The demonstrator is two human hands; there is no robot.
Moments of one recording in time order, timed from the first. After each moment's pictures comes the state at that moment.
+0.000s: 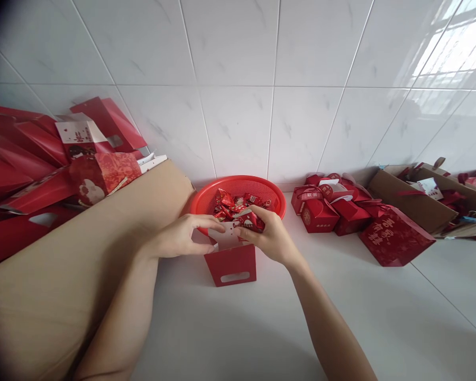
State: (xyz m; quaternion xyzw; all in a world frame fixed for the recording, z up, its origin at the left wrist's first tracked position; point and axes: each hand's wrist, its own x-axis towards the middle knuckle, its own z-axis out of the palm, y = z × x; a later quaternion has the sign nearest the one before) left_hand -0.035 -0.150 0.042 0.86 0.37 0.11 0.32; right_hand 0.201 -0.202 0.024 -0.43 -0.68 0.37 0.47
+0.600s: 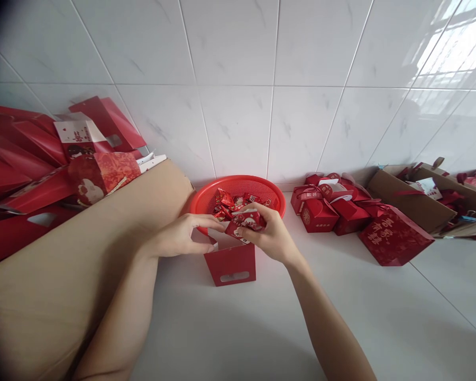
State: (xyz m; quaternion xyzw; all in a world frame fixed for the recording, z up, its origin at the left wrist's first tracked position) left_hand -0.034 -0.150 0.043 0.86 0.37 0.12 0.34; right_hand 0.203 -0.201 0.020 -0.41 -0.65 0.39 0.51
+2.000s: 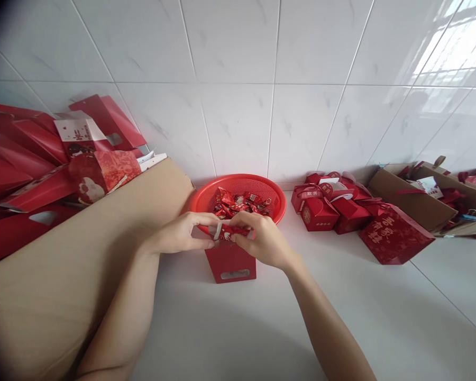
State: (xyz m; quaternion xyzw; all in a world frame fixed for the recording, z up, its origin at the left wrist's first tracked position) left_hand -0.036 -0.145 0.040 0.86 0.34 0.13 0.36; right_hand 0.194 -0.204 0.018 -0.42 -0.76 0.28 0.41
